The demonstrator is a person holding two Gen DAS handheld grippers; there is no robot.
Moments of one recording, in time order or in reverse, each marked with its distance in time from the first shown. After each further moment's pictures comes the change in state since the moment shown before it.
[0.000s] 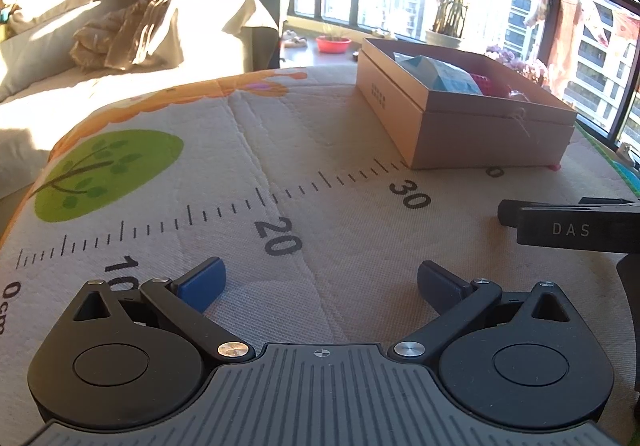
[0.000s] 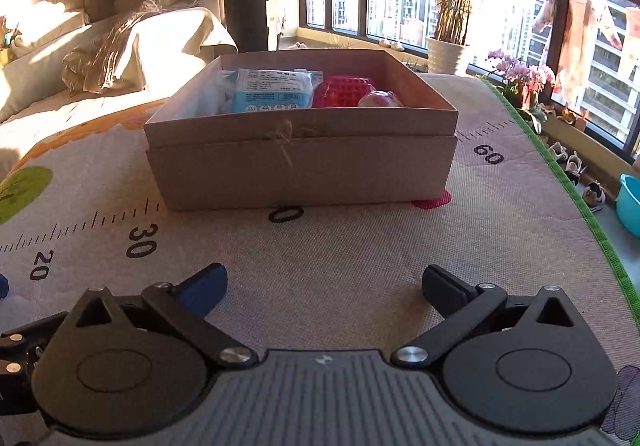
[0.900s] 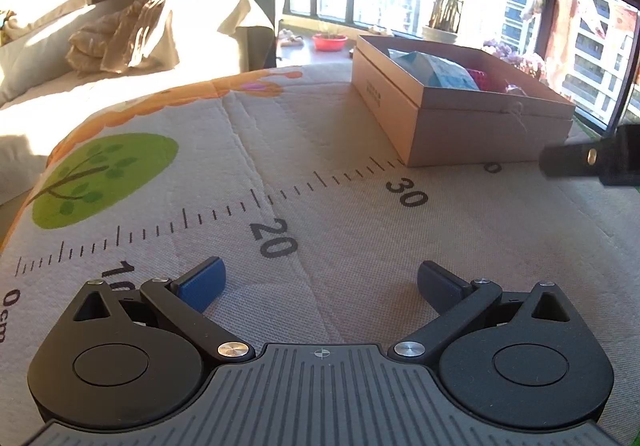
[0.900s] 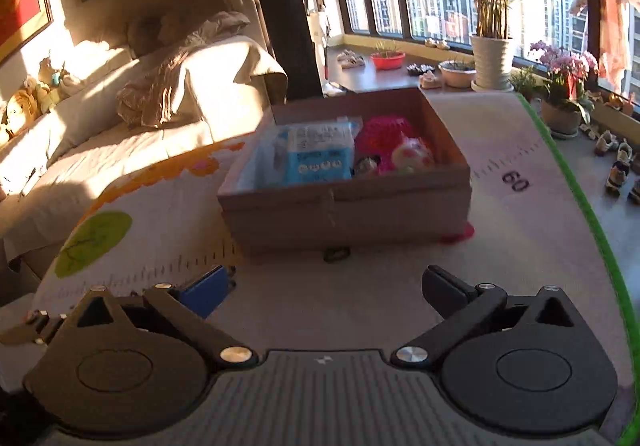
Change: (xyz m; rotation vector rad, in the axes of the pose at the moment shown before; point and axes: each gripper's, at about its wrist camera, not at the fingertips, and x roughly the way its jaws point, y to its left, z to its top) left arm 0.003 -0.003 0.002 0.029 0.009 0.006; right arm -0.046 -0.020 0.029 0.068 0.014 0.210
